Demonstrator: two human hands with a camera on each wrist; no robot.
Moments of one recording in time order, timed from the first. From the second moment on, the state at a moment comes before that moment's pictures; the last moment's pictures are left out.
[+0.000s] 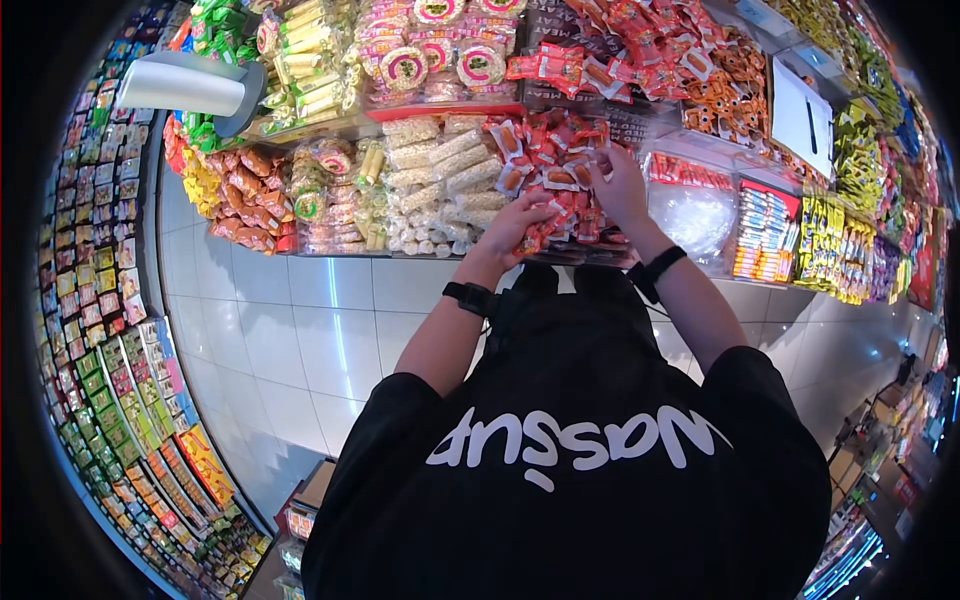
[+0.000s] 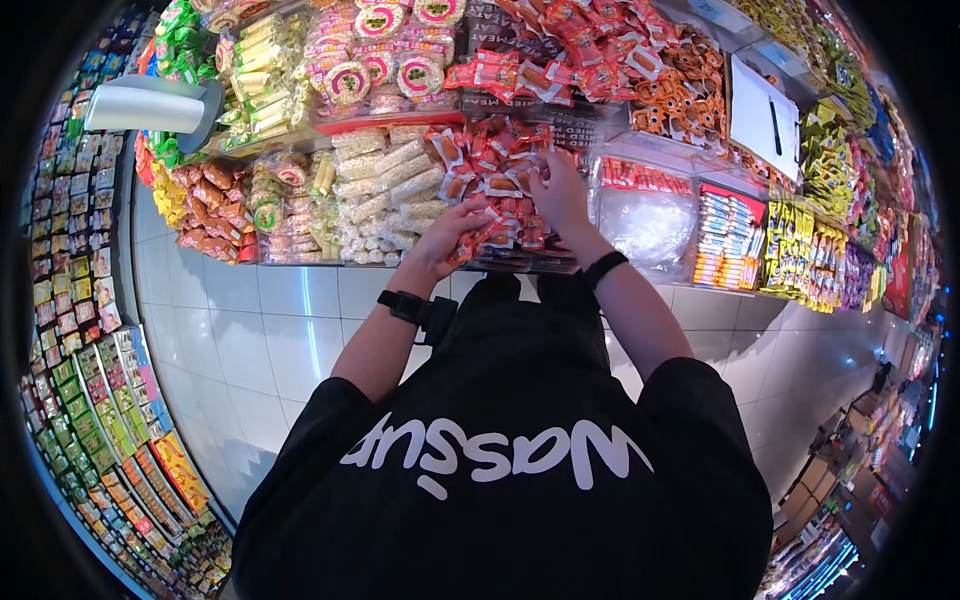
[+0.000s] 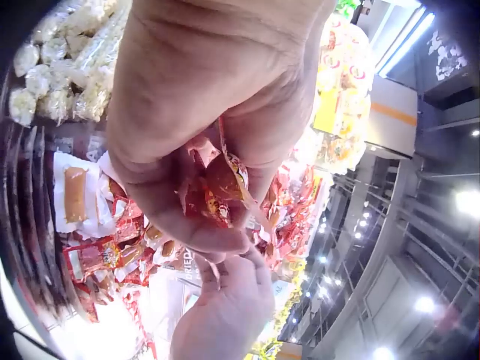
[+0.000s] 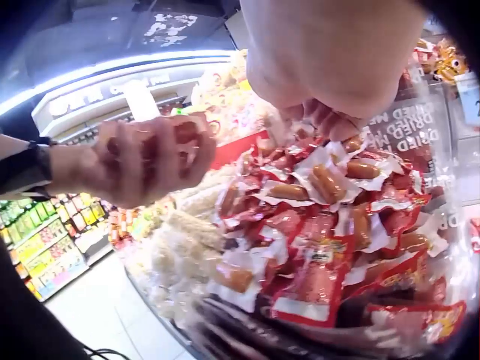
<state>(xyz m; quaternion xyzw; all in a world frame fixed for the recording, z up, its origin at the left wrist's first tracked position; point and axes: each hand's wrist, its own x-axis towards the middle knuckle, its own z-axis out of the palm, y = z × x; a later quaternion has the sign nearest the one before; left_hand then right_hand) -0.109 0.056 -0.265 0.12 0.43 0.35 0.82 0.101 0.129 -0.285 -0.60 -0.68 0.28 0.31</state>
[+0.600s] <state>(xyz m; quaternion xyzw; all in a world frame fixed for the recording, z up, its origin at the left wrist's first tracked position) -0.099 0.055 -0.263 0.16 0.46 0.32 0.82 0.120 0.134 -0.307 -0.59 -0.70 0.31 0.25</state>
